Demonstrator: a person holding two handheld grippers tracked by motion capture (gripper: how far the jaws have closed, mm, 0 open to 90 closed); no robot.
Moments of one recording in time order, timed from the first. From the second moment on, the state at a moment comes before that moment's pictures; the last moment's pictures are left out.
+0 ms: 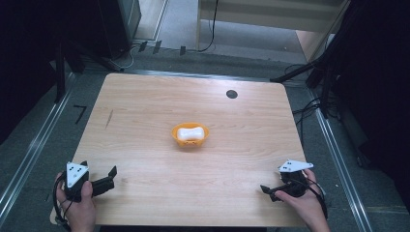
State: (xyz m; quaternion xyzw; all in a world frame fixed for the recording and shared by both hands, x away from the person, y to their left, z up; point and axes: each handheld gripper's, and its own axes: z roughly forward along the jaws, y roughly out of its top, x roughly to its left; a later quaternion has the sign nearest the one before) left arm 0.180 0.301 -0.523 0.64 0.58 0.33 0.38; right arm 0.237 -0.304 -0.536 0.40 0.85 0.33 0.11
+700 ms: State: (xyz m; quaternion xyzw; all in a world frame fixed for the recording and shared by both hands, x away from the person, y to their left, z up) left arm 0.182 0.300 -0.524 0.65 0.58 0.33 0.37; right arm 0.191 -0.352 -0.548 0.46 0.78 0.41 0.15
